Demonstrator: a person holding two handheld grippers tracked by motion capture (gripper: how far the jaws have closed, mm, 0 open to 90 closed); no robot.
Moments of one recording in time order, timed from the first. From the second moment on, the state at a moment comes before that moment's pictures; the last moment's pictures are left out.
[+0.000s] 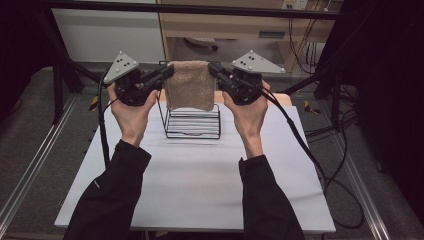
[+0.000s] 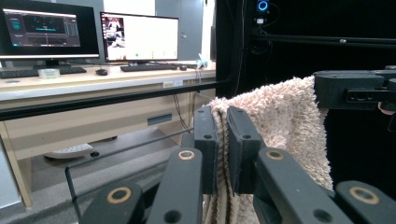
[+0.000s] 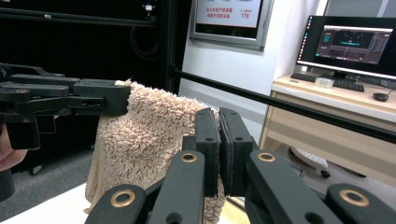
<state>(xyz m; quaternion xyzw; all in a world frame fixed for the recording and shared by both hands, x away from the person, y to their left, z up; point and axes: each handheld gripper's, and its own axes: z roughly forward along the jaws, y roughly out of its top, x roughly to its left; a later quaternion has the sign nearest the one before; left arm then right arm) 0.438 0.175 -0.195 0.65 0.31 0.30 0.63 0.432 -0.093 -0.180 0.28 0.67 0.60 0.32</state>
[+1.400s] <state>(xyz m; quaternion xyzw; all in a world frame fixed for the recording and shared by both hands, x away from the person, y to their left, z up) 0.509 0.174 -0.173 0.63 0.34 0.31 0.62 0.510 -0.082 -0.163 0.29 0.66 0.61 0.34</state>
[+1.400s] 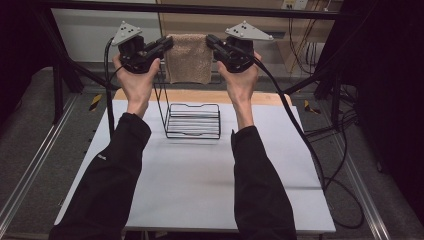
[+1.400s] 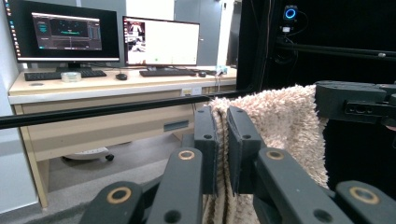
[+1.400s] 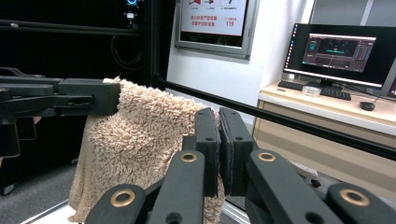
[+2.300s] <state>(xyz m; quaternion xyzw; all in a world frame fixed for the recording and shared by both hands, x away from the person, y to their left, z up) 0.518 0.172 -0.211 0.66 0.34 0.29 0.60 0.524 -0.087 -0.198 0.30 0.68 0.58 0.32</state>
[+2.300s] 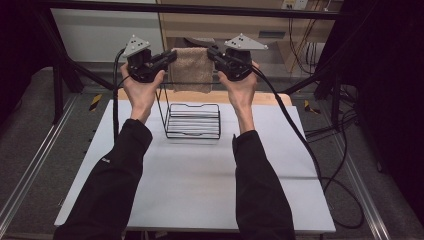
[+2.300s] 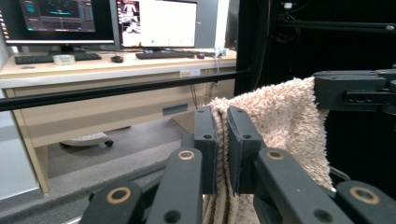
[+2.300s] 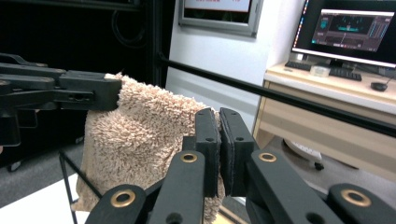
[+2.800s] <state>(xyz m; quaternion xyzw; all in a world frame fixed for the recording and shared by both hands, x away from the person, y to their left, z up) 0.502 0.180 -0.228 0.67 0.33 0.29 0.60 0.511 -0.084 -0.213 0.29 0.71 0.57 0.30</state>
